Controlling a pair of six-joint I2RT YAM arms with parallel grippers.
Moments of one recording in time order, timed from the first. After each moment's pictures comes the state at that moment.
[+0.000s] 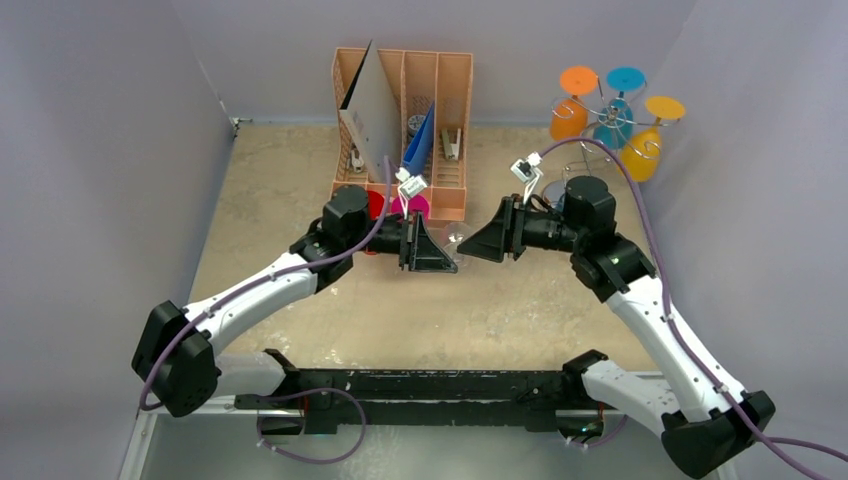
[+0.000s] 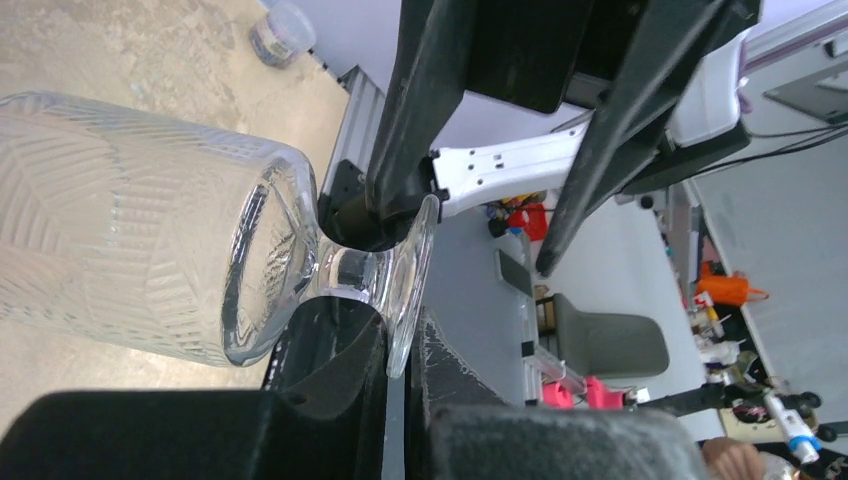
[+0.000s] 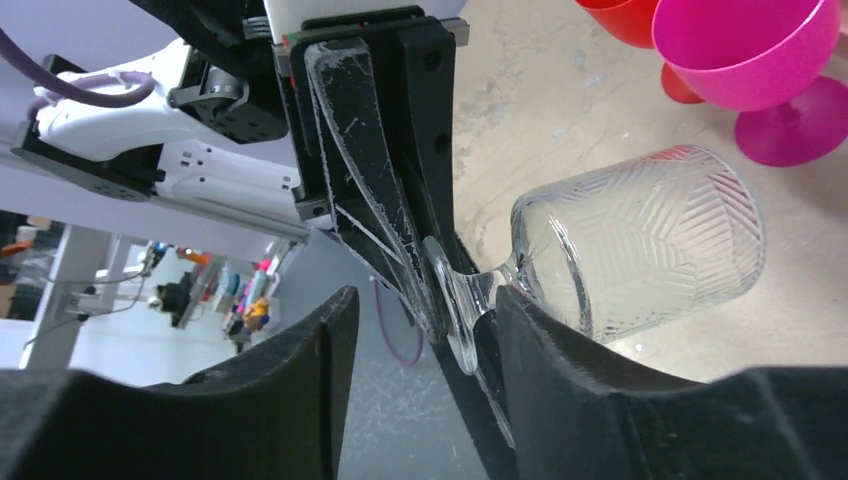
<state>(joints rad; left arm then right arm) -0.69 1.27 0.89 0.27 0.90 -0.82 0.45 0.96 1.00 -0.35 -0.81 0.63</state>
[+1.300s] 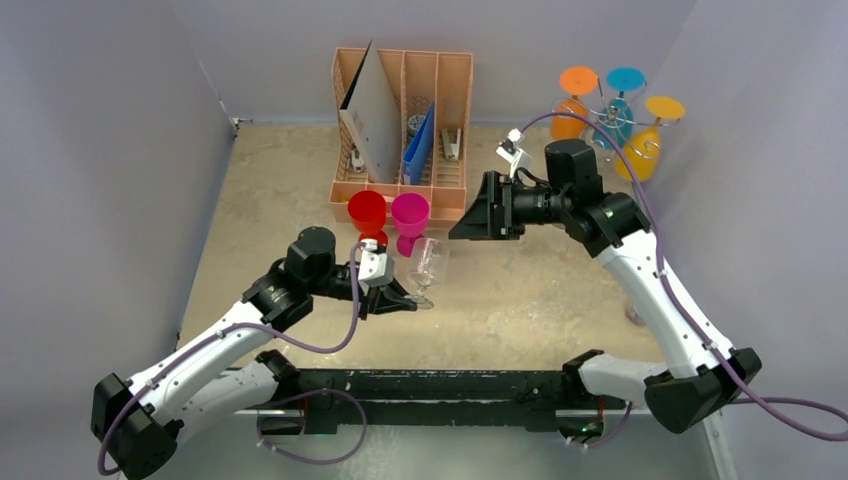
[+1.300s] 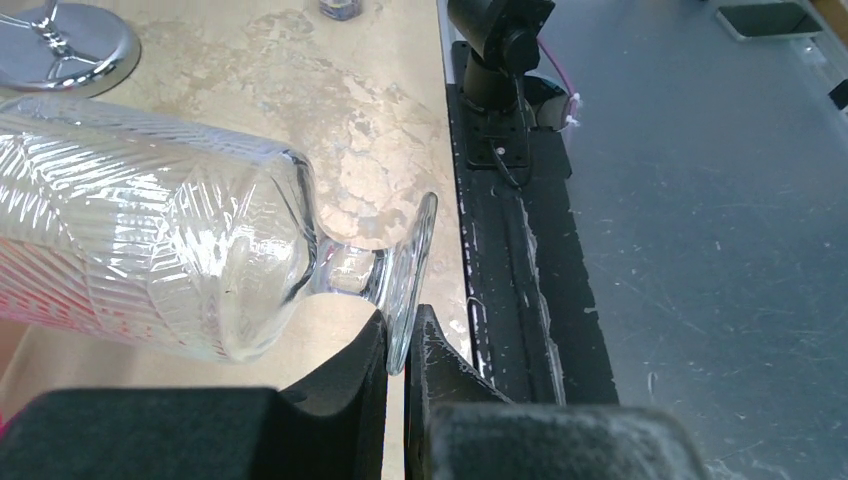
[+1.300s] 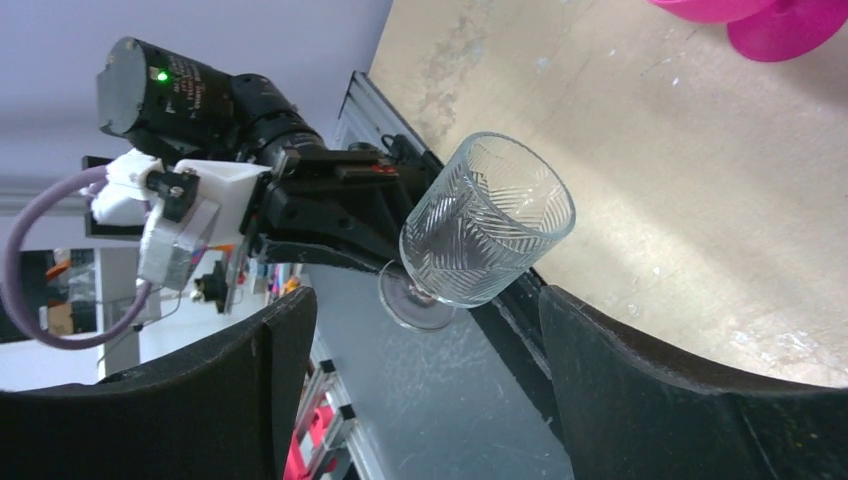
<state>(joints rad) -0.69 0.87 0.68 -0.13 0.92 0.18 0.45 1.19 1.34 -0.76 -0.76 0.59</state>
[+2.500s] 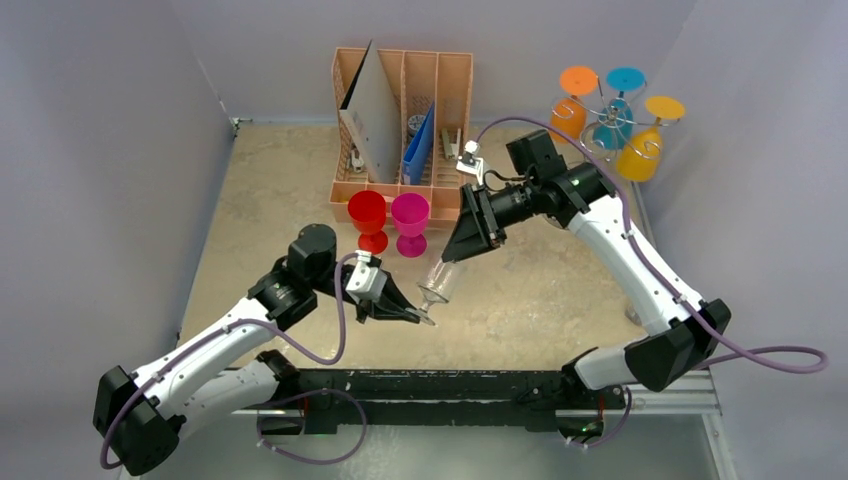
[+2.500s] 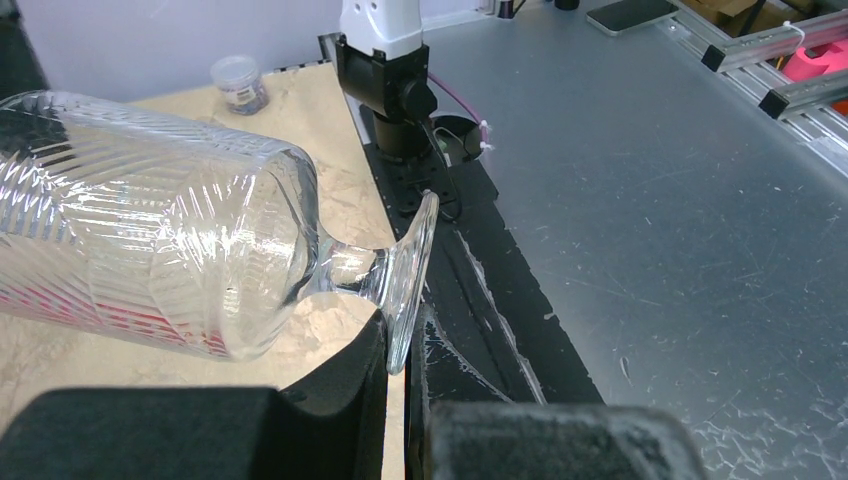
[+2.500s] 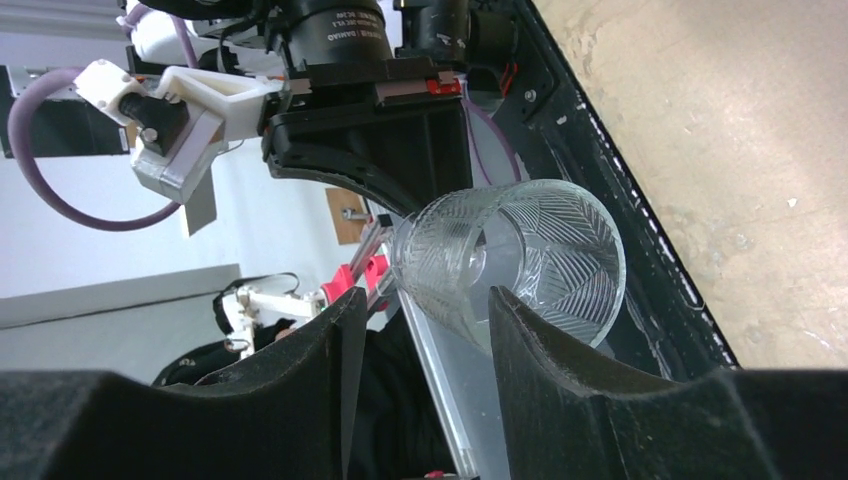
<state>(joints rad) -0.70 0.90 0.65 0.02 1.17 0.25 0.51 1.41 1.53 -1.05 -1.05 0.40</state>
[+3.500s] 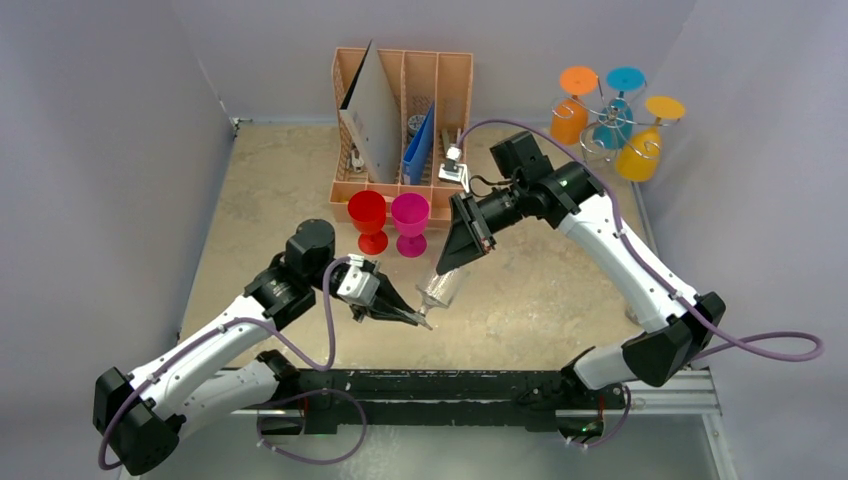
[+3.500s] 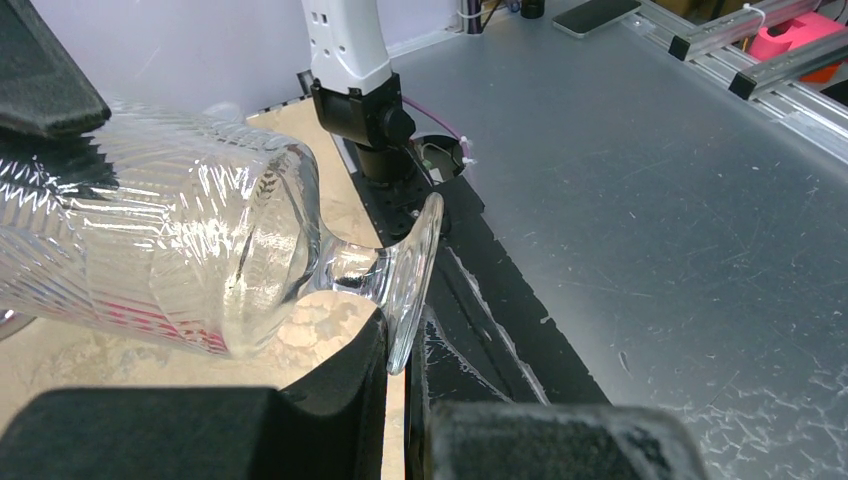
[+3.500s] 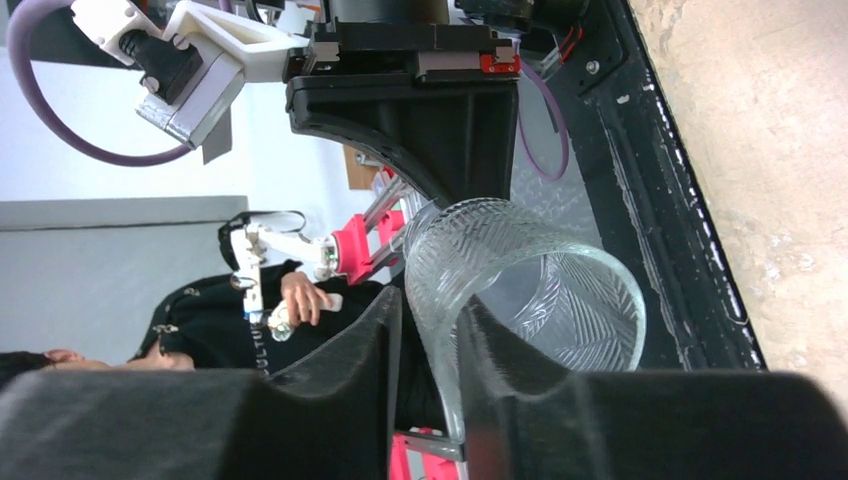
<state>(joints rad) -0.70 0.91 0.71 -0.03 1.24 0.33 0.60 1.44 1.58 -1.09 -1.15 0.35</state>
